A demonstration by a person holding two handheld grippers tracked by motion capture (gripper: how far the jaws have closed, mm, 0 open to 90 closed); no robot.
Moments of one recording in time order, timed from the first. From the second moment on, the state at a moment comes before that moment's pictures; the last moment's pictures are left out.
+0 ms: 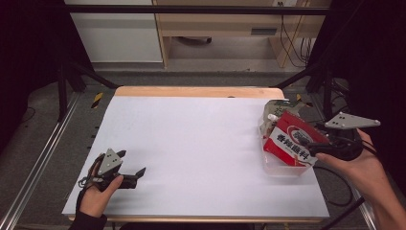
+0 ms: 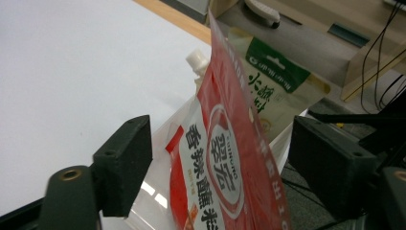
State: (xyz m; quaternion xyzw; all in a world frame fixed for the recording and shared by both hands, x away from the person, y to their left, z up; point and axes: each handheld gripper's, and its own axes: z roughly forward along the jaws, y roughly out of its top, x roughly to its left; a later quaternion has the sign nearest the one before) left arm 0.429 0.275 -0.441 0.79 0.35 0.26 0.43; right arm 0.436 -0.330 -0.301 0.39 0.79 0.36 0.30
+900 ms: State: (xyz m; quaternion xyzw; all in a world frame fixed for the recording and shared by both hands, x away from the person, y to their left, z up) left arm 0.428 0.276 -0.439 0.79 0.35 0.27 0.43; right arm 0.388 -0.197 -0.285 0.31 0.79 0.43 0.30
